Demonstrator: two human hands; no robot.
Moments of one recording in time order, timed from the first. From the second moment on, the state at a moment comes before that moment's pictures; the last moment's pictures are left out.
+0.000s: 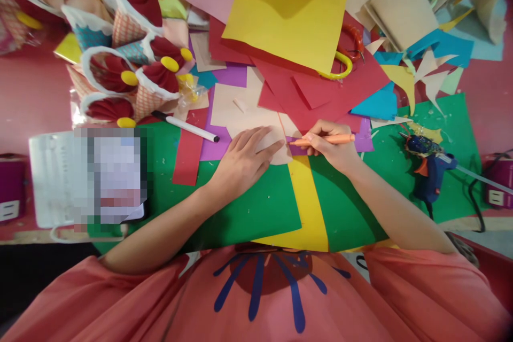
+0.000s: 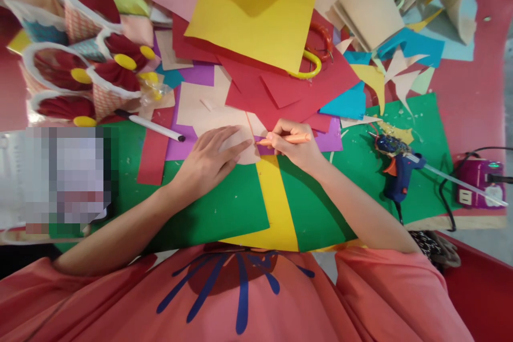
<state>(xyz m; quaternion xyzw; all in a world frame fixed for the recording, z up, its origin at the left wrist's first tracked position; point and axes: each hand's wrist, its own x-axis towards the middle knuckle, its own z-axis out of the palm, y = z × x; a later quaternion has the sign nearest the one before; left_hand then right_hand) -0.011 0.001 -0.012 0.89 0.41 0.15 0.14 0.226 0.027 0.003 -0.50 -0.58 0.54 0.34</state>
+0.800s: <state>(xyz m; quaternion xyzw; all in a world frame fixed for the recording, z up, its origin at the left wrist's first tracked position) -0.011 0.001 -0.013 0.89 0.41 0.16 0.13 0.225 0.026 0.002 -0.51 -0.61 0.51 0.33</state>
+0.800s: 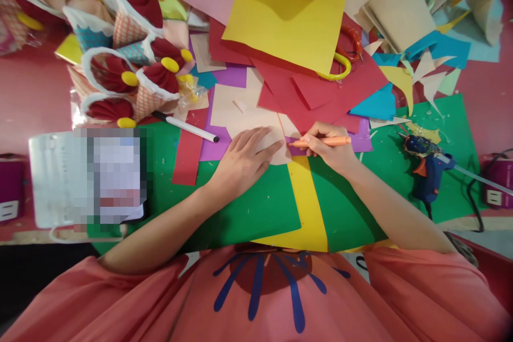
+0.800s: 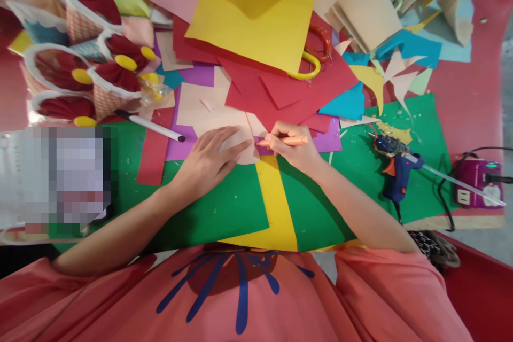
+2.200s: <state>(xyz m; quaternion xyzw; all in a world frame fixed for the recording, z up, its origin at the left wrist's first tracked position) -0.011 0.000 -0.014 0.89 0.41 0.16 0.14 0.223 0.029 0.011 -0.47 -0.65 0.52 0.29</state>
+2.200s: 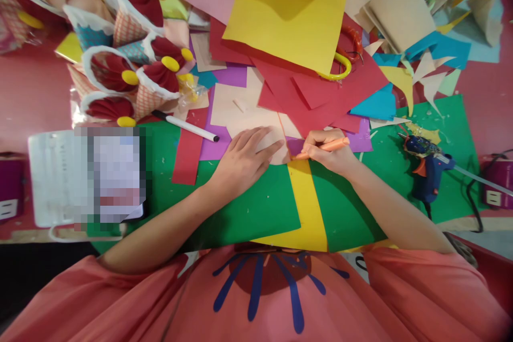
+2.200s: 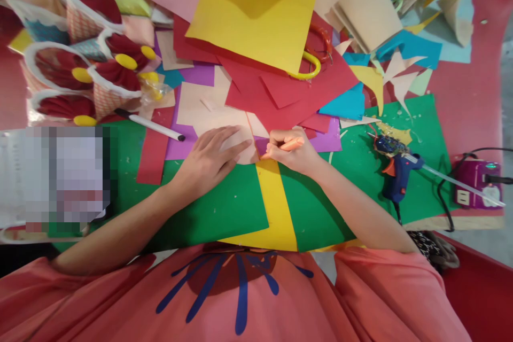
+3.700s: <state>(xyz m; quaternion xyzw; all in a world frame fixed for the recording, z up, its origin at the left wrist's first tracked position) -0.012 -0.001 -0.004 0.93 0.29 0.17 0.14 0.225 0.028 0.011 -0.48 -0.60 0.51 0.37</state>
